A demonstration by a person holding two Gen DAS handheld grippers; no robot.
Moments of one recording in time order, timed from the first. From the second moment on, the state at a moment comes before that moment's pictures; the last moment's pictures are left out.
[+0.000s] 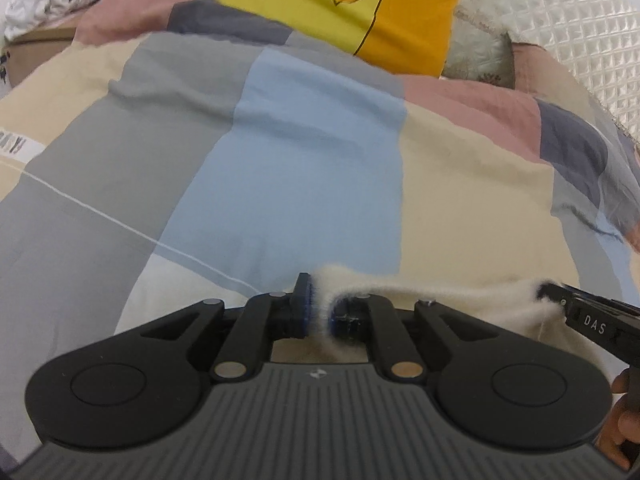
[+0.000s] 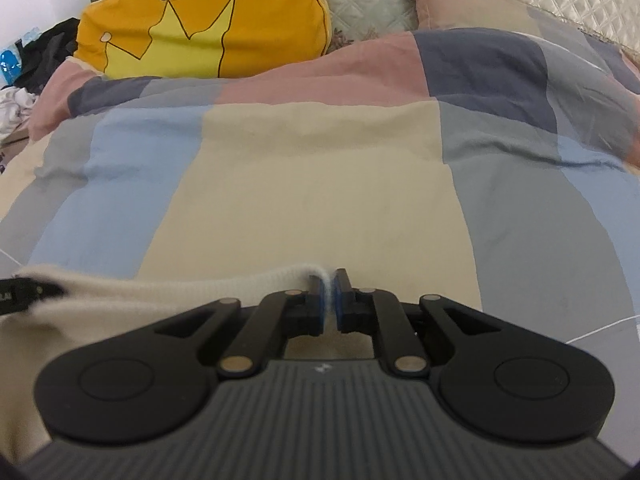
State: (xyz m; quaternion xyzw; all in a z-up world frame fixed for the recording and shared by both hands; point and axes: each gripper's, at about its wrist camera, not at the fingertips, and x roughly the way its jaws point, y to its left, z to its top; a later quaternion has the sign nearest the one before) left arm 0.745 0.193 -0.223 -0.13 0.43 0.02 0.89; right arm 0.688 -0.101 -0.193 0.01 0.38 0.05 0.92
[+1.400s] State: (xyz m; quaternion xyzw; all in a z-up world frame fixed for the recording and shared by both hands) left arm 0.415 0.153 0.030 -0.06 0.29 -0.04 0.95; right arm 0.423 -0.111 -0.004 0.02 0.24 0.15 0.96
